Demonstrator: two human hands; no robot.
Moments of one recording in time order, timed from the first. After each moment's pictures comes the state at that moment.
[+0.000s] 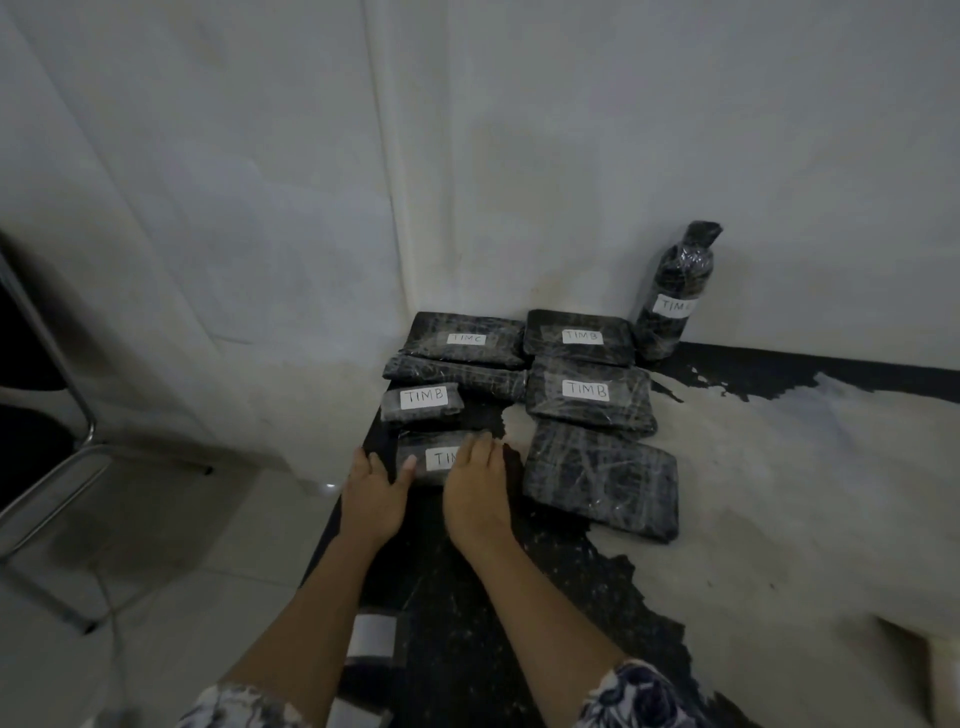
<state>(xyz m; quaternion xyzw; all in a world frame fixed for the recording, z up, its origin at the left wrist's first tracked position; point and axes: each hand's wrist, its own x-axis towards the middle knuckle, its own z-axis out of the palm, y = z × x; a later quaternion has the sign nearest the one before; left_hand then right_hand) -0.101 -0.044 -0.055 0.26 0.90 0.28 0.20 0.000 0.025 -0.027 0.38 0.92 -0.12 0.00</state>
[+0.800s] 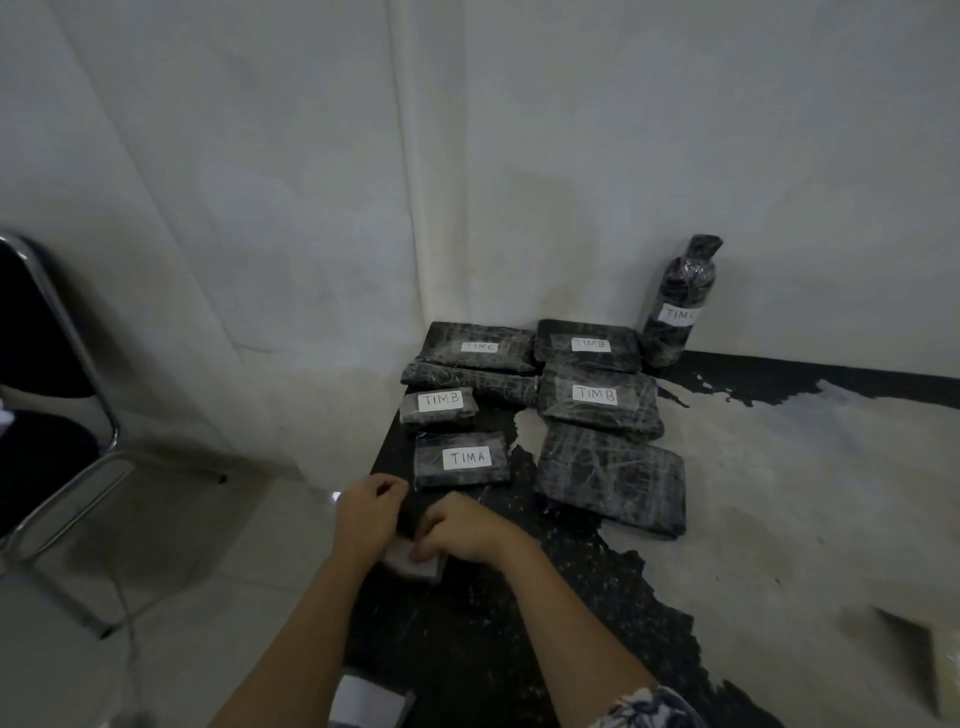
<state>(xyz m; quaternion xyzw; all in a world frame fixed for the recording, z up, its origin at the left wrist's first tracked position) -0.091 -0.084 -0.031 0.22 0.86 0.44 0.15 0.017 0.002 -0.002 0.23 0.82 -0.51 0.12</state>
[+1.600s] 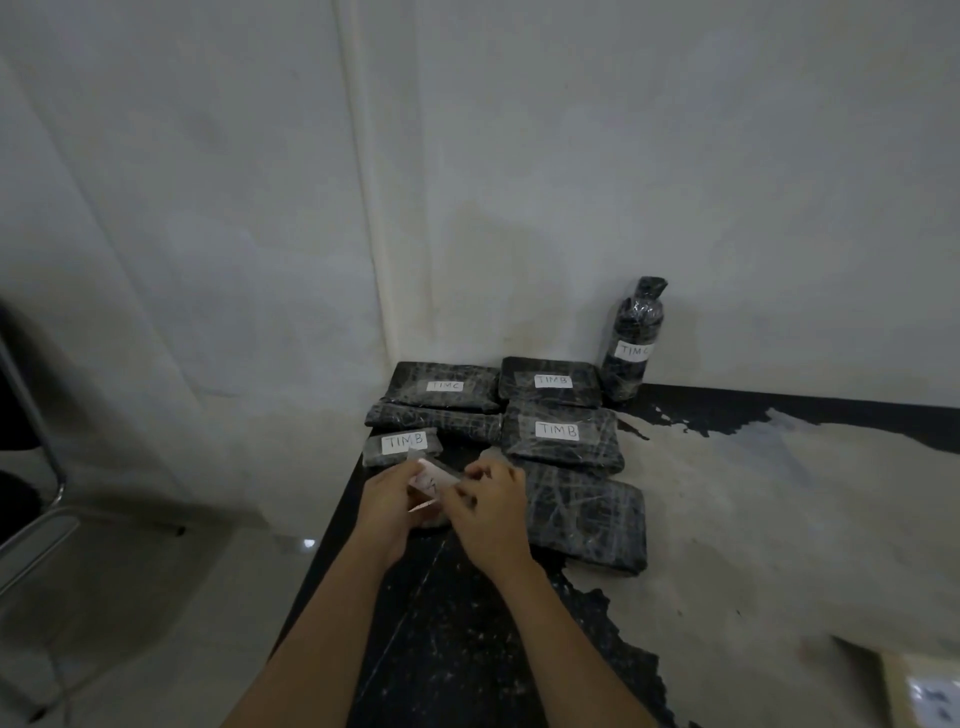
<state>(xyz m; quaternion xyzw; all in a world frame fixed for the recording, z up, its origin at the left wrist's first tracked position) -0.065 -0.015 0.018 0.06 0.61 0.68 0.41 0.043 0.045 0.004 0.36 0.84 -0.30 -0.28</state>
